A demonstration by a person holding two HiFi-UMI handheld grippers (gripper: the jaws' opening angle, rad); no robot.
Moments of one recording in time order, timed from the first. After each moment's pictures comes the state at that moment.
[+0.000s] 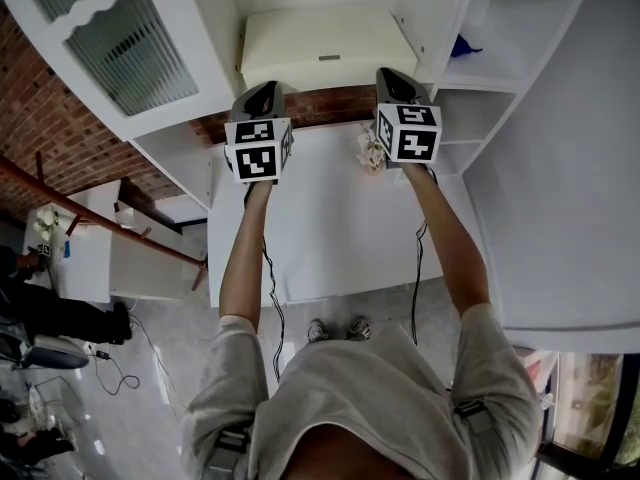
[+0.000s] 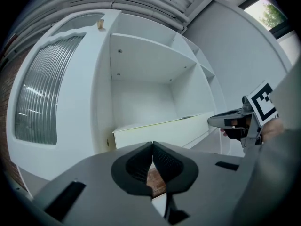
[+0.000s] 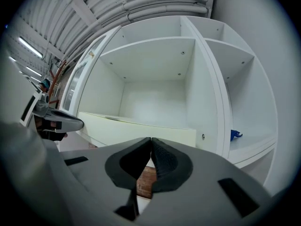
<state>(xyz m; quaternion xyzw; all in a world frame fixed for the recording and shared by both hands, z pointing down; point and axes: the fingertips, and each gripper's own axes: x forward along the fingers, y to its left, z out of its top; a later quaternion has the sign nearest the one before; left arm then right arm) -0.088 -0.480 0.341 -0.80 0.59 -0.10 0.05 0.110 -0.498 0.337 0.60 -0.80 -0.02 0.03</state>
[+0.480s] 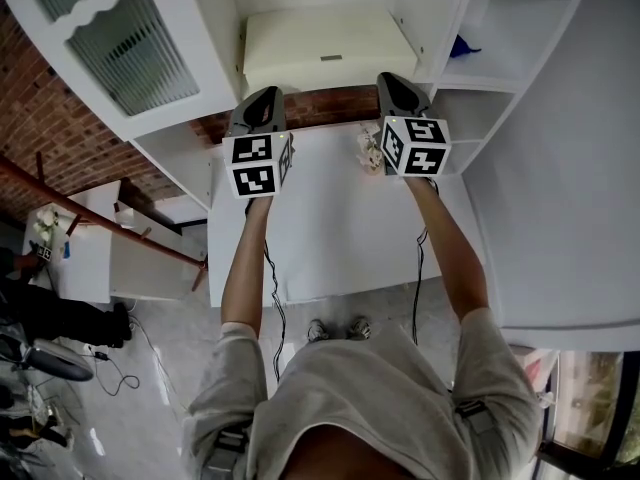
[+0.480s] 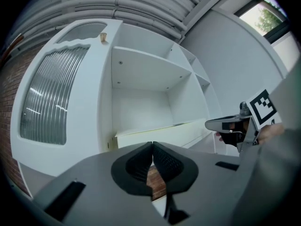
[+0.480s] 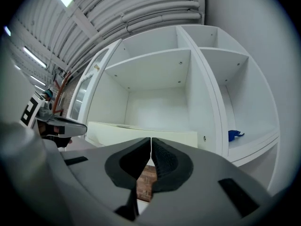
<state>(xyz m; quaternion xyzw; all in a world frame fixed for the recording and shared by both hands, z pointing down) -0.084 -0.455 0.331 -0.81 0.58 -0.07 0.06 0.108 -0.475 0.327 0.57 -0.82 -0.03 -0.02</state>
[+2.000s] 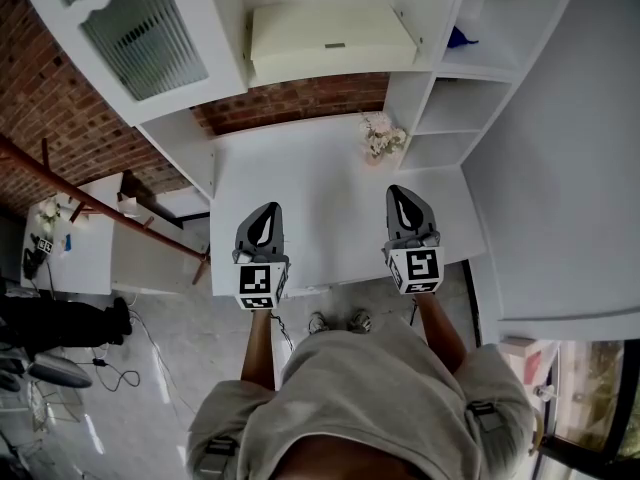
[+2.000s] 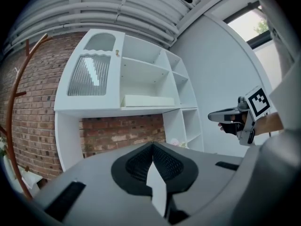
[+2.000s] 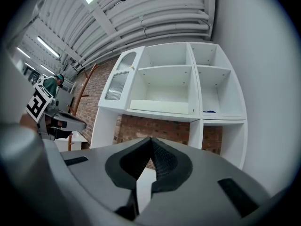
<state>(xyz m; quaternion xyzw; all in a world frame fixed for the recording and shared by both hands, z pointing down) -0.117 -0.255 0.485 -0.82 0.56 -0.09 0.04 0.107 -0.266 0.461 0.56 -0.82 -0.05 0.03</state>
